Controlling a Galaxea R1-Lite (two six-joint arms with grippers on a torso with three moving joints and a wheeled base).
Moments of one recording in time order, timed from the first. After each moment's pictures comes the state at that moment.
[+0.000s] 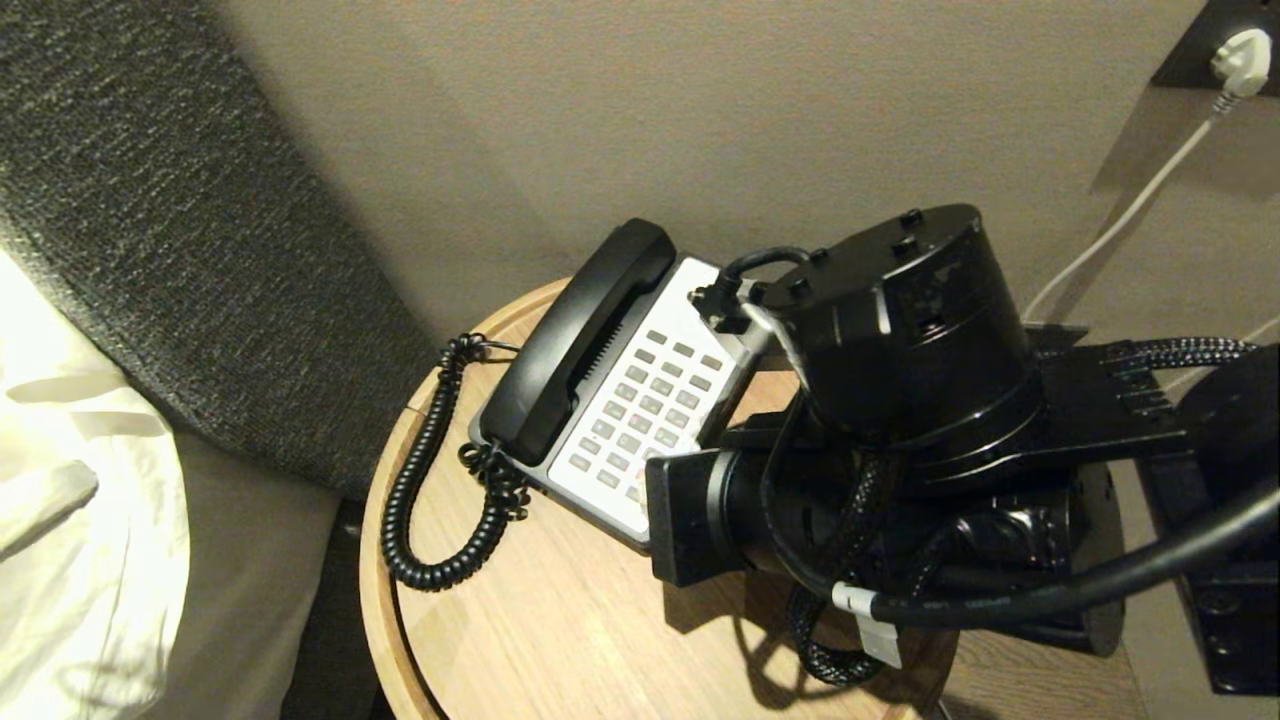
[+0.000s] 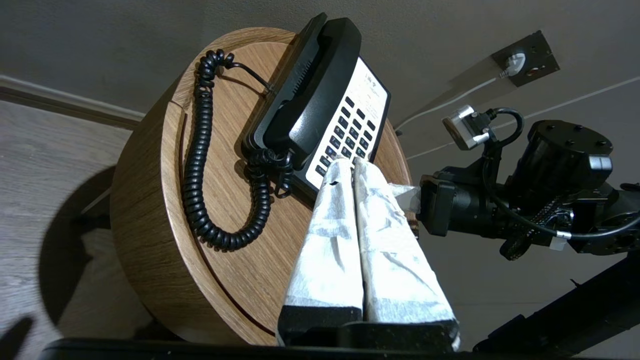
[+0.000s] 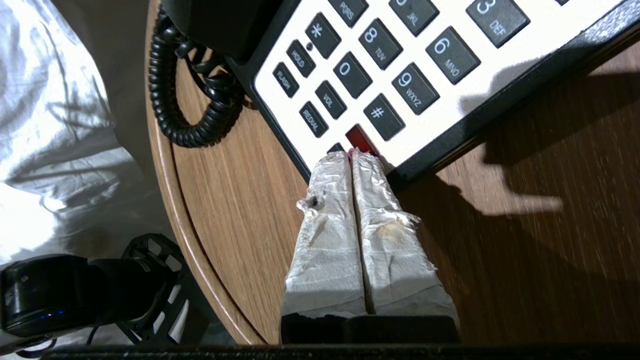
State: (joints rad) left arm -0.62 0.62 -0.56 -0.18 0.05 -0.58; right arm 1.06 1.72 -1.27 0.10 -0.25 0.52
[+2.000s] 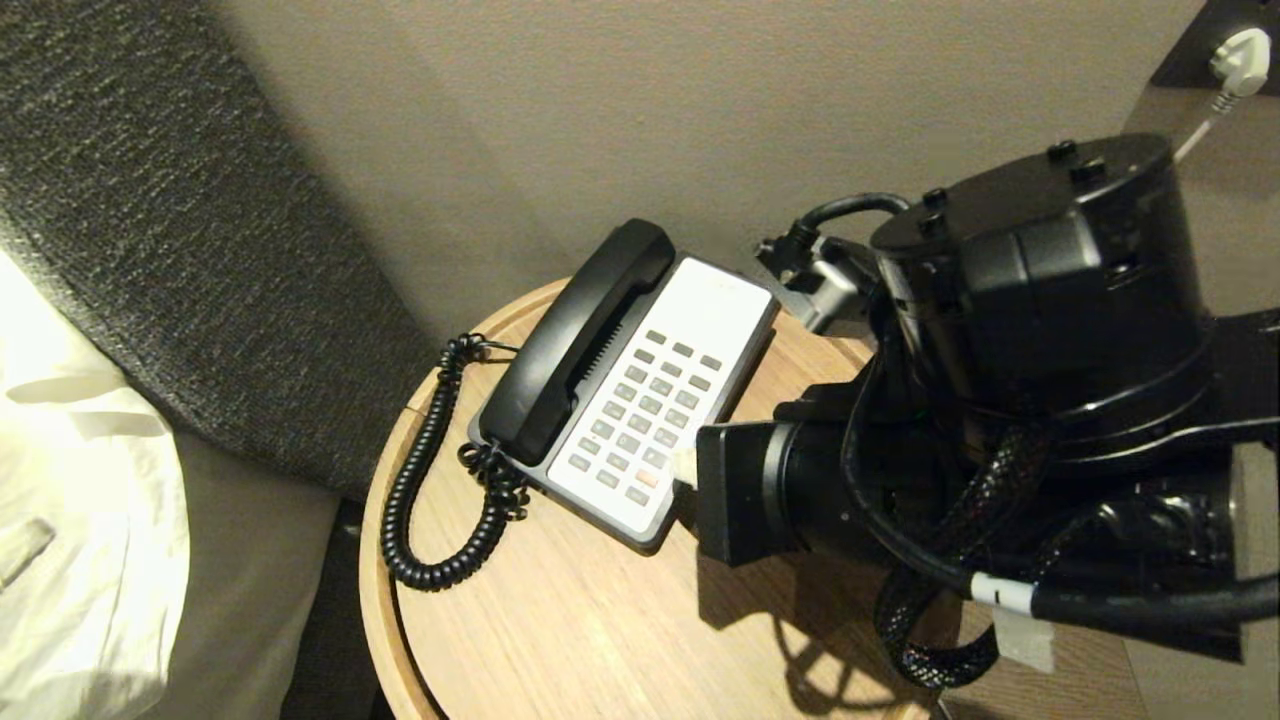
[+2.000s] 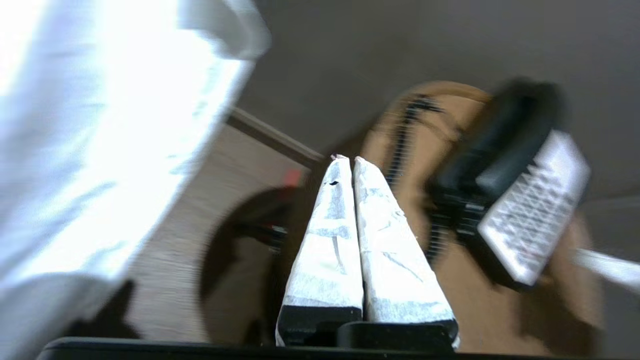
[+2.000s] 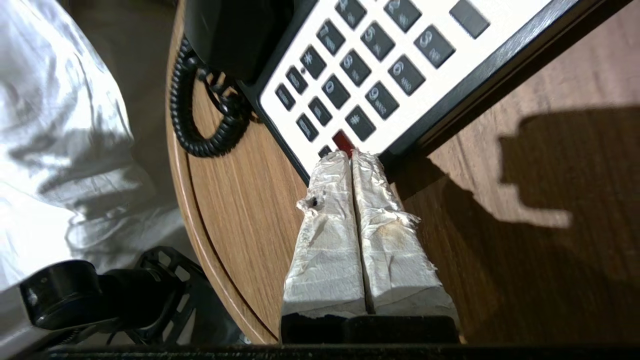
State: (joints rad) left arm -0.25 0.54 -0.39 -0.17 0.16 -0.54; right arm 1.06 1.63 -1.24 0.10 -0.29 0.53
